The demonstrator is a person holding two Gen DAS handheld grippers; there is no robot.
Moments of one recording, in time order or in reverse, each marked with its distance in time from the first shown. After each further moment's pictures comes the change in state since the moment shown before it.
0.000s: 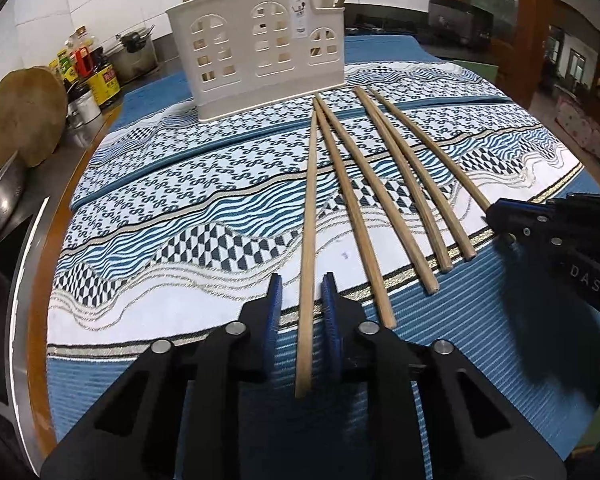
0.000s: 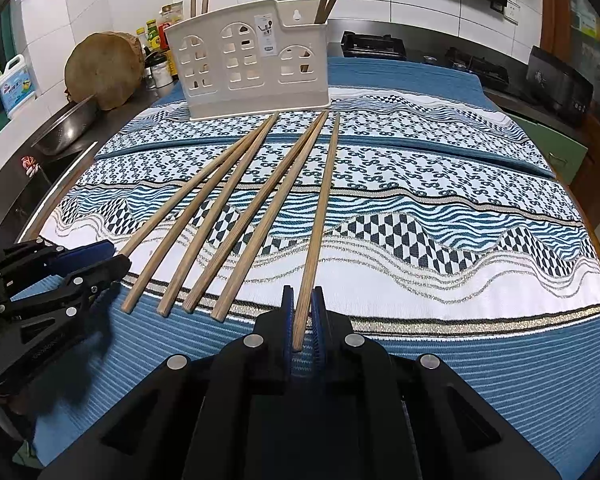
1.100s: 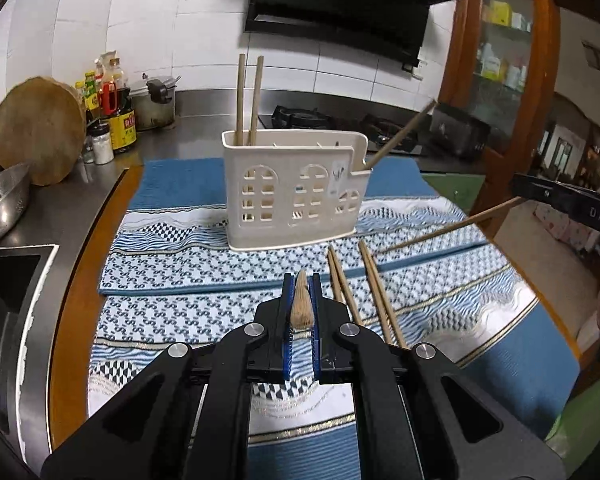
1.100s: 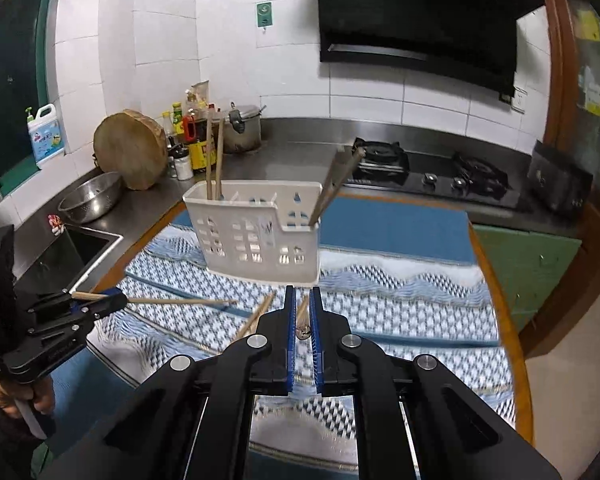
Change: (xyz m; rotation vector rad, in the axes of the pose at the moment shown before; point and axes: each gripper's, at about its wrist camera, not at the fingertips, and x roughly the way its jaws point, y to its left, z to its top) left arm -0.072 0.065 0.082 -0.195 -0.269 -0.123; right arm -0.116 -0.021 0.145 -0.110 -0.265 0.045
